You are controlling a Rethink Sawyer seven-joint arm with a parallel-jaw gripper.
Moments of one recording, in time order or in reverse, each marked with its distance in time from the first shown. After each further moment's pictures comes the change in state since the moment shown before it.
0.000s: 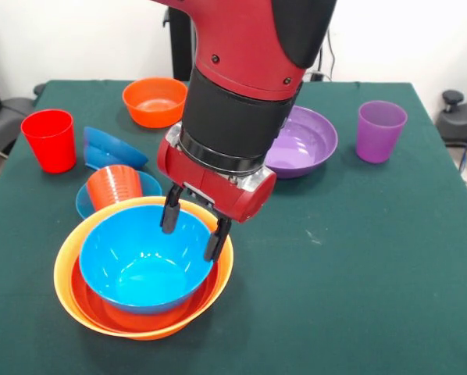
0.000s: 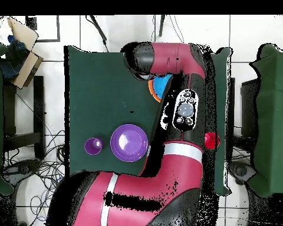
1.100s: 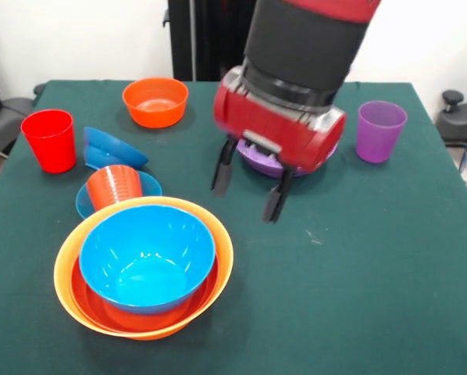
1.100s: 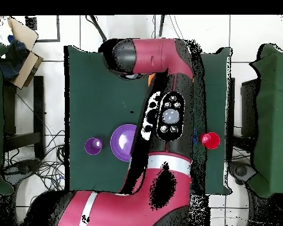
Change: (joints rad) arm 0.065 -0.121 0.000 0.082 0.019 0.000 0.000
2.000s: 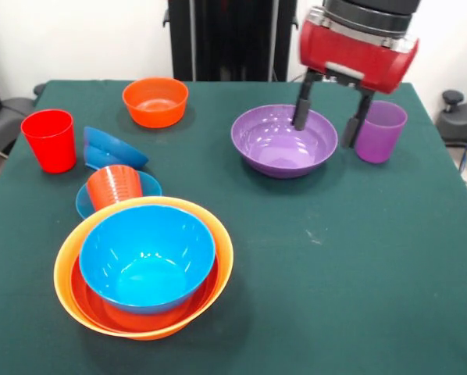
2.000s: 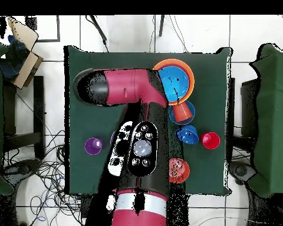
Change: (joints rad) arm 0.110 -0.191 -0.018 0.365 0.051 -0.143 0.000
